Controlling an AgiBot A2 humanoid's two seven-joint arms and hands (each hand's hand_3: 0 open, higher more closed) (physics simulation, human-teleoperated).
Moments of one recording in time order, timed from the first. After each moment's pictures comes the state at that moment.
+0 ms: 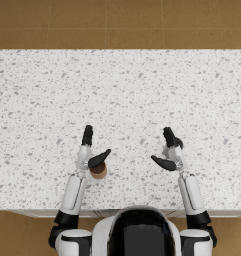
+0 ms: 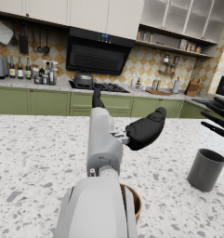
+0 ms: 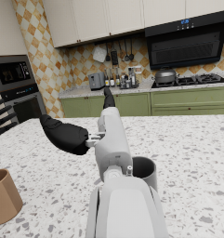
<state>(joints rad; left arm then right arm) 0.19 1.21 0.20 -1.80 1.00 0.10 0.10 0.19 -1.21 0.20 1.80 1.00 0.10 -0.10</state>
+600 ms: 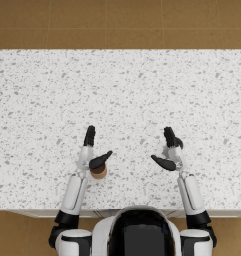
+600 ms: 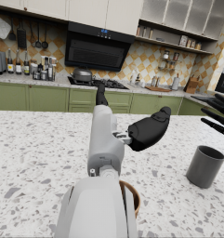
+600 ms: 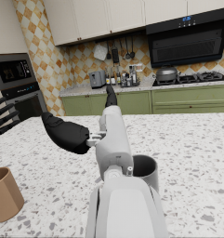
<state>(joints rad) 0.19 1.21 0.22 -1.77 1.00 0.04 0.04 0.19 -1.21 0.22 1.79 1.00 0.05 -0.05</state>
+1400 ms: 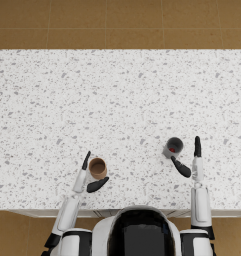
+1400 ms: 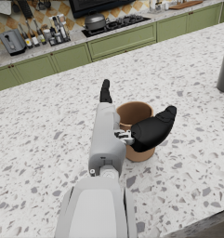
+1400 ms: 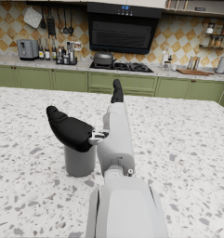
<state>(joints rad) -0.24 1.07 0.14 -1.89 1.33 0.00 0.00 -0.06 -1.23 -0.08 1.80 1.30 0.00 0.00</state>
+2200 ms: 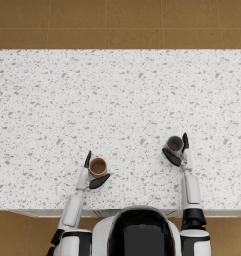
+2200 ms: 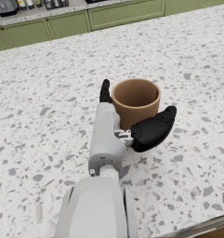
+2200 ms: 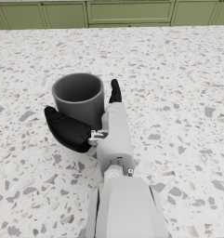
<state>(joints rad) -0.17 1.17 0.19 -1.69 1.33 0.00 0.00 0.18 -1.32 0.07 1.25 1.30 0.02 0.00</state>
